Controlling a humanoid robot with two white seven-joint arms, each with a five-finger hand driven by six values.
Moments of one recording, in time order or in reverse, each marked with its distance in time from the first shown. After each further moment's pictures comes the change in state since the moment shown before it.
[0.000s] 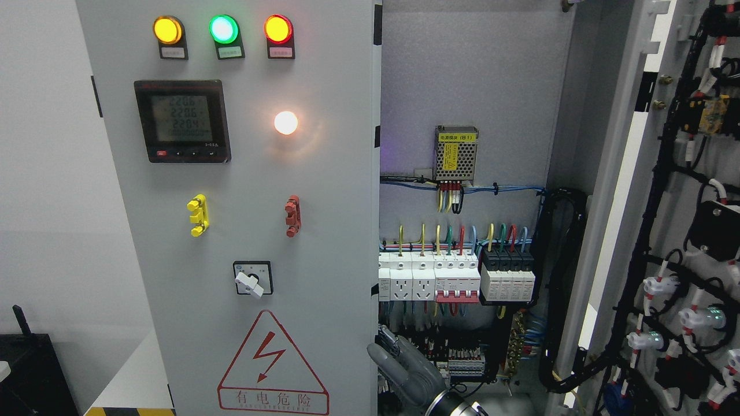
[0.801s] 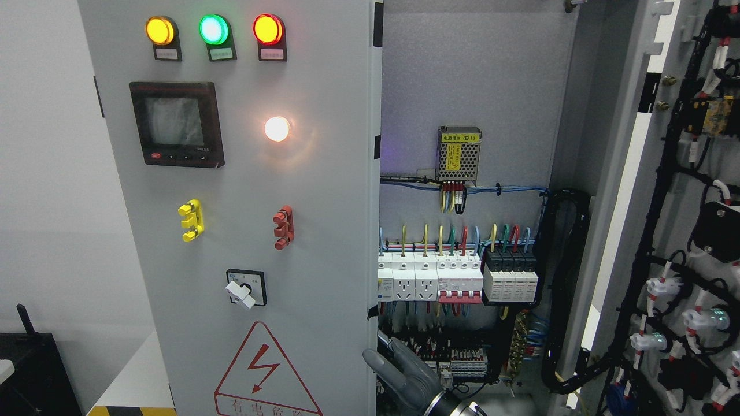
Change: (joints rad) left arm 0.000 0.000 0.000 0.000 0.000 0.000 0.000; right arm 0.010 0.000 0.003 -0.027 -0.027 -0.007 0.075
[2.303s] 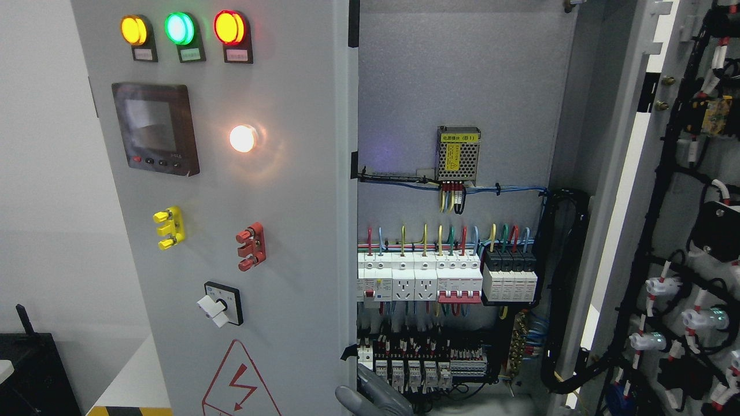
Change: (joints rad) left arm 0.000 0.000 0.000 0.000 0.000 0.000 0.000; right arm 0.098 0.000 0.141 -0.177 -0.157 0.009 0.073
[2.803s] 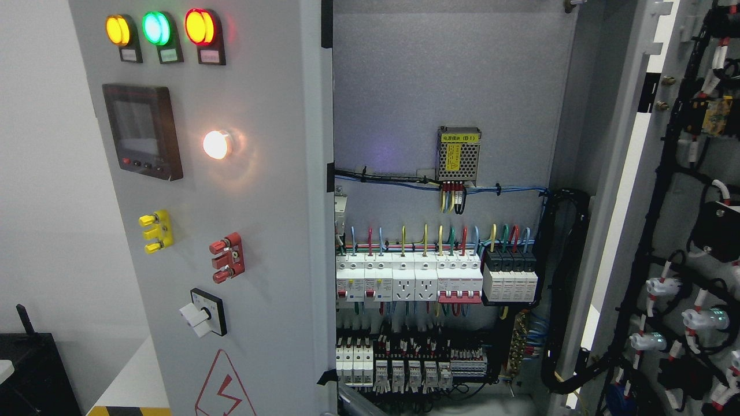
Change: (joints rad) left arm 0.000 0.000 0.000 0.000 0.000 0.000 0.000; right arm 0.035 -0.005 0.070 -0.065 -0.030 -0.001 0.003
